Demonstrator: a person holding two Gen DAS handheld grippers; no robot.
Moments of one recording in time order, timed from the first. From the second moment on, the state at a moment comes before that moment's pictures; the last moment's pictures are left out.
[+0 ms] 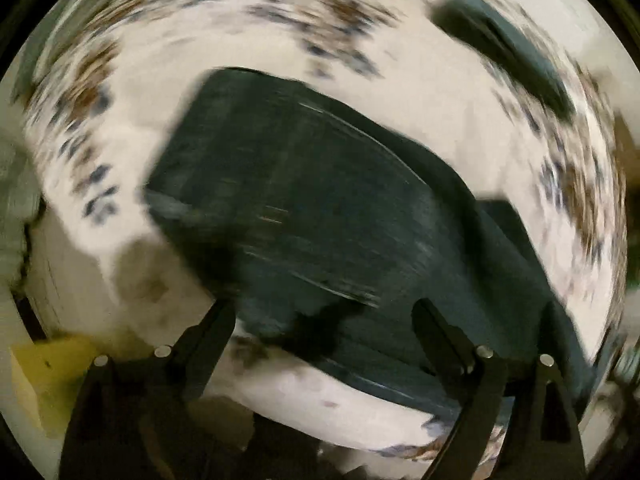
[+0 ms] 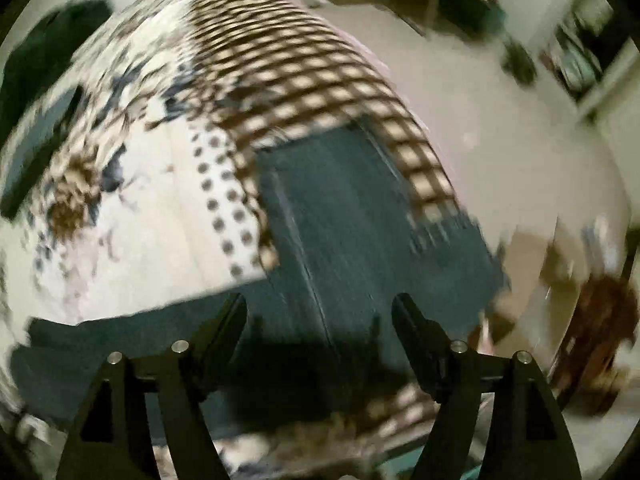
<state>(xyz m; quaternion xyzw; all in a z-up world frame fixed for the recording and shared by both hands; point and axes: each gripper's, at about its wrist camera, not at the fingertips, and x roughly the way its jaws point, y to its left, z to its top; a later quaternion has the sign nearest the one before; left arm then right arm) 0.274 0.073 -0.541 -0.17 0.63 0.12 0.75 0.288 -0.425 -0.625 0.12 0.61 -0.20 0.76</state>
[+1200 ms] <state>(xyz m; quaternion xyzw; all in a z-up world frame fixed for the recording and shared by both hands) 0.295 0.034 -0.589 -0.15 0.65 0.09 0.74 0.204 -0.562 -0.660 0.36 0.51 -0.33 0.71</state>
